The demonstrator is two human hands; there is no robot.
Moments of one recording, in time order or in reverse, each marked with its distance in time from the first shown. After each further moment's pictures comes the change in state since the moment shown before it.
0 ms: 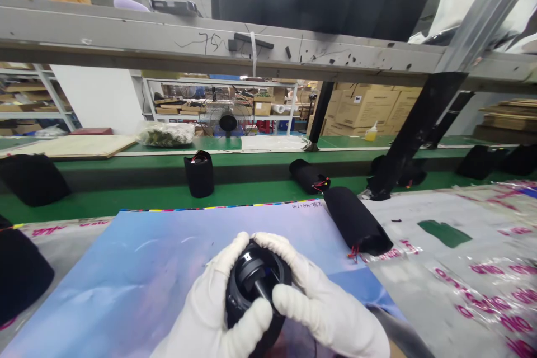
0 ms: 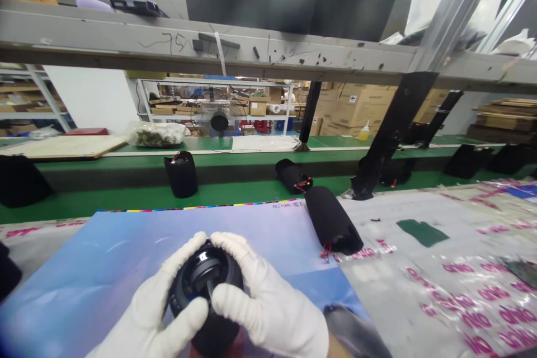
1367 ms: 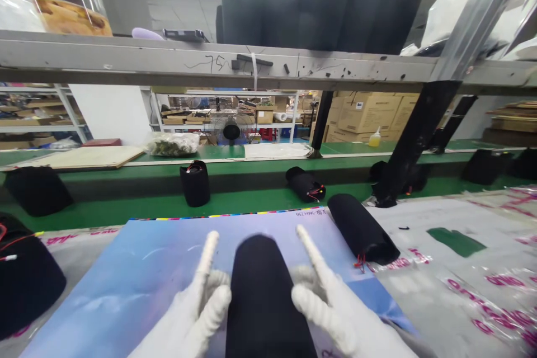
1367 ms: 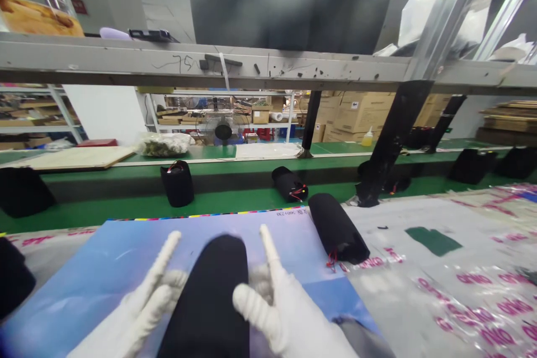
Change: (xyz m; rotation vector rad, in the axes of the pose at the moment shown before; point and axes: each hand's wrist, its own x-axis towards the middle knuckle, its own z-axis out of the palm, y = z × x) left_hand 0.000 -0.021 -0.027 0.044 -0.139 -0.106; right_hand -0.016 0.023 0.007 -0.149 0.309 -0.077
